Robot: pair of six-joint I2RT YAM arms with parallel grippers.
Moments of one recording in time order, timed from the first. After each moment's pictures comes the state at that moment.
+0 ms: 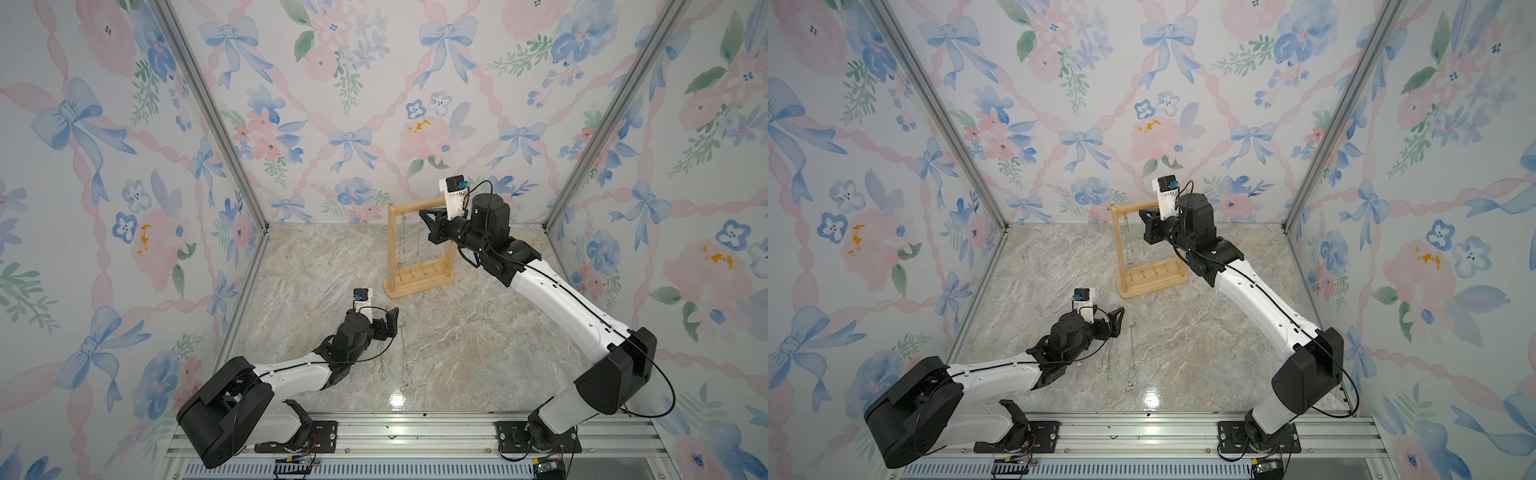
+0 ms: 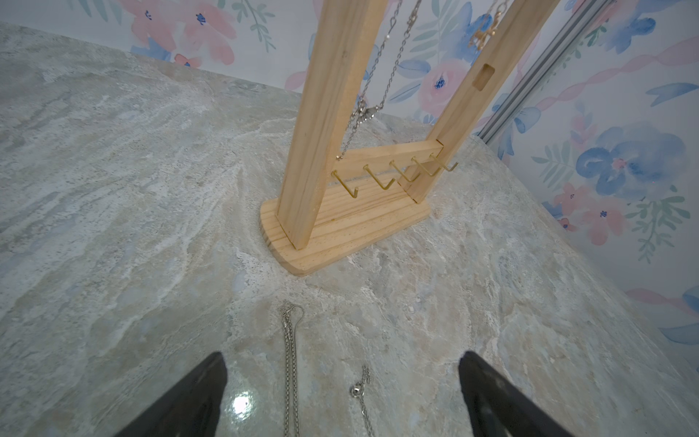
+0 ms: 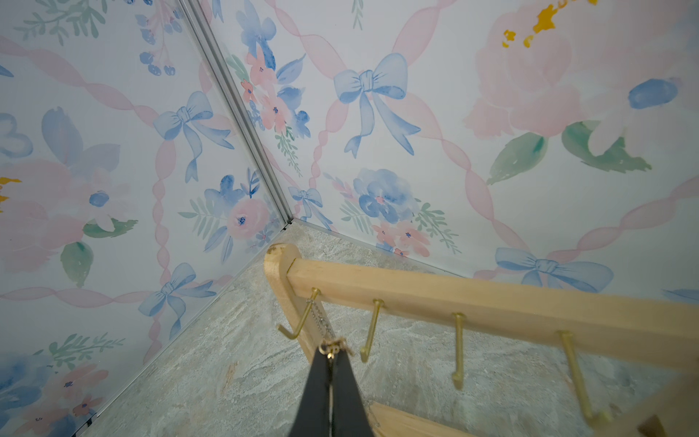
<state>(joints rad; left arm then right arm) -0.73 1.29 0.36 0.58 -0.25 -0.47 0.55 1.60 1.59 -0.17 -0.17 0.23</state>
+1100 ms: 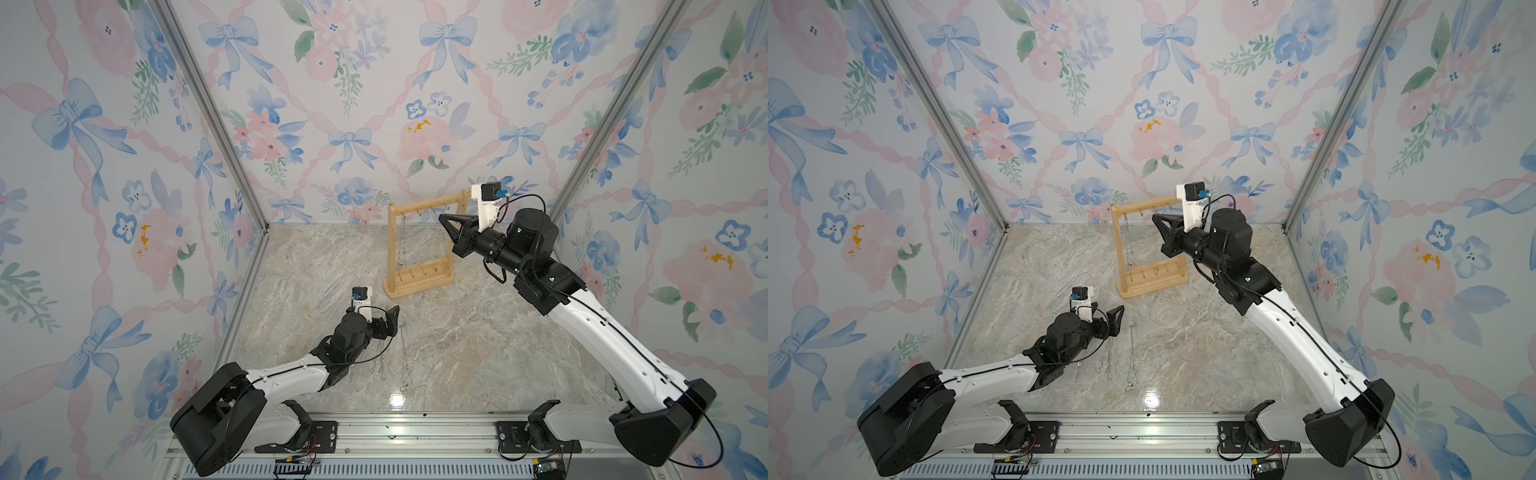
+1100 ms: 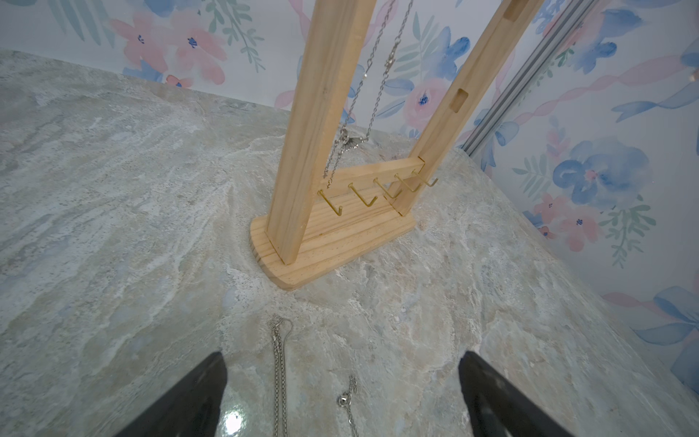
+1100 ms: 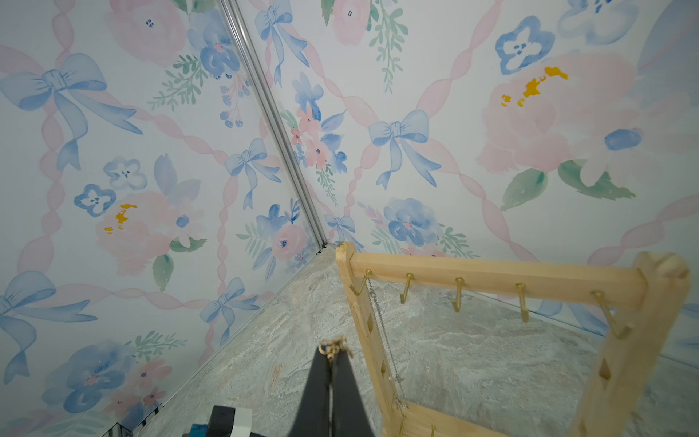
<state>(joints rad) -0.73 1.23 0.36 0.59 -0.23 -0.46 0.54 1.28 1.37 -0.13 -0.25 0.29</state>
